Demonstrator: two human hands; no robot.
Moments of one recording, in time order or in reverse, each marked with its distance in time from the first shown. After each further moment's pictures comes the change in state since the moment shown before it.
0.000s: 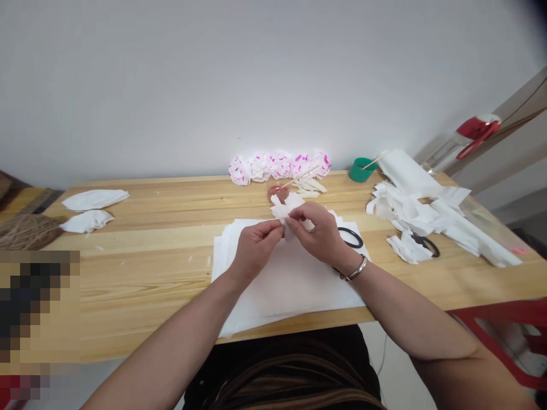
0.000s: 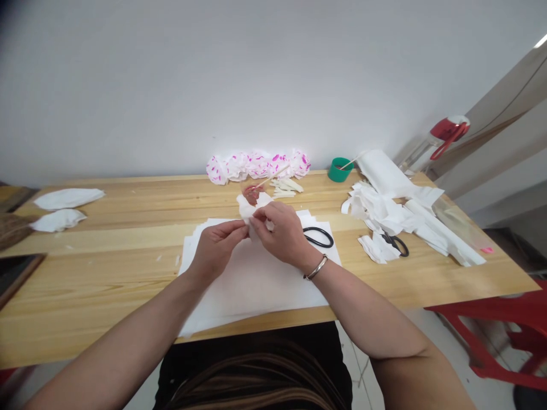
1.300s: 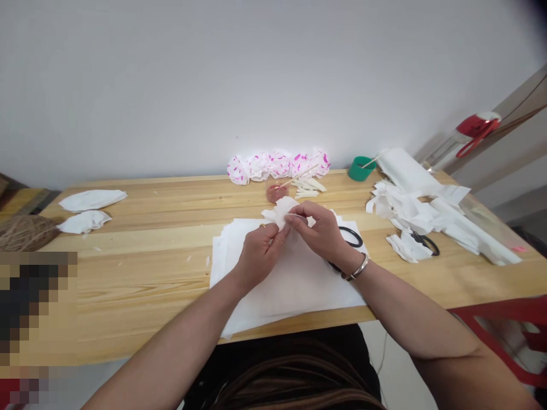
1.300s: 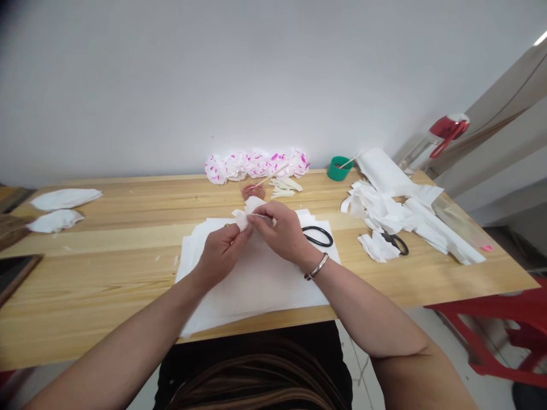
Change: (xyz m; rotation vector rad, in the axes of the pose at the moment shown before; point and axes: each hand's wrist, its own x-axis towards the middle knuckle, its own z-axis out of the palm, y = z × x) left_hand -0.005 -0.001 0.001 0.333 0.001 0.214; right_hand 0.002 0.000 -0.003 0.198 -0.009 0.140
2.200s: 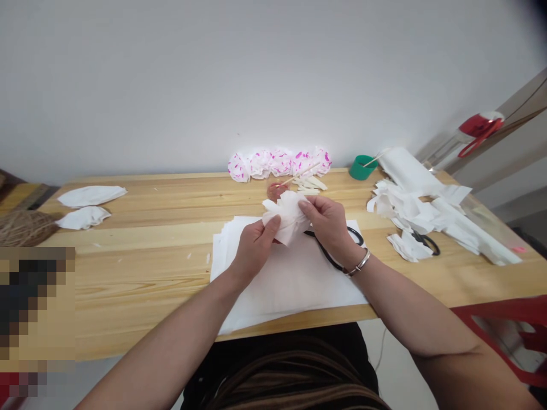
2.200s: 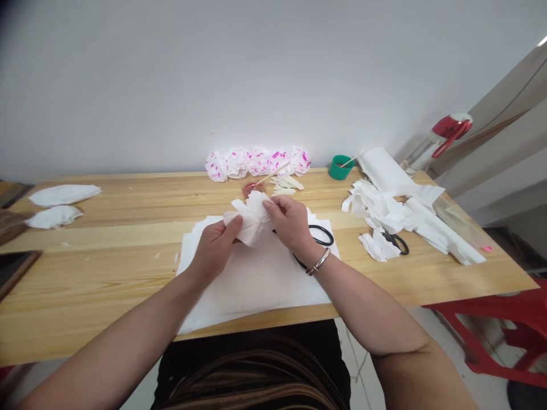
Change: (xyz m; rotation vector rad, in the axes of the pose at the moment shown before) left_hand 0.003 -0.007 0.001 -0.341 0.004 -0.320; right_hand 0.005 0.004 0.000 0.285 0.116 0.403
